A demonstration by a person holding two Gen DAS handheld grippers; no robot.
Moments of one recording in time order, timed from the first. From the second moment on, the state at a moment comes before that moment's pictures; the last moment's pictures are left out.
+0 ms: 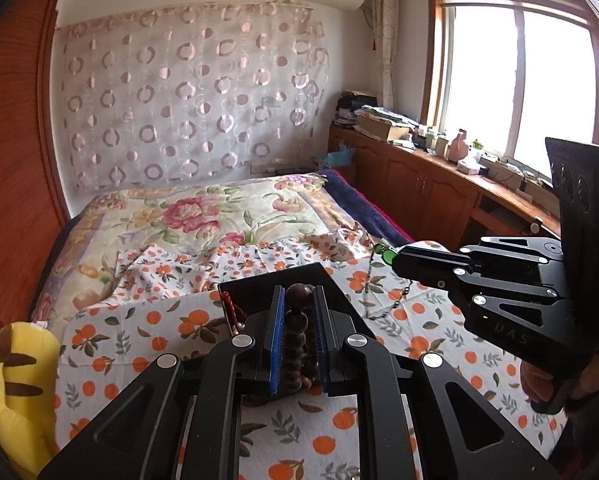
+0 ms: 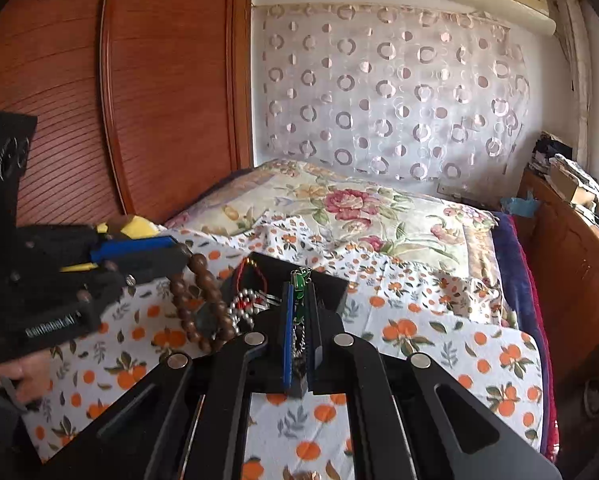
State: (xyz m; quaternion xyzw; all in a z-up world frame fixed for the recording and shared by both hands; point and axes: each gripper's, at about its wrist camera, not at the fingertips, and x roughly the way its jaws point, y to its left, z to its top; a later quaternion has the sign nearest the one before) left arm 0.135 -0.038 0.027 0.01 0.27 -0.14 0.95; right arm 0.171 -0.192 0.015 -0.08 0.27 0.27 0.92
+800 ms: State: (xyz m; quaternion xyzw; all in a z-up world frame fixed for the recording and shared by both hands) left arm 0.178 -0.022 0.005 0.00 0.30 -0.12 0.95; right arm 0.199 -0.160 -0.040 -0.07 0.34 0.29 0.89
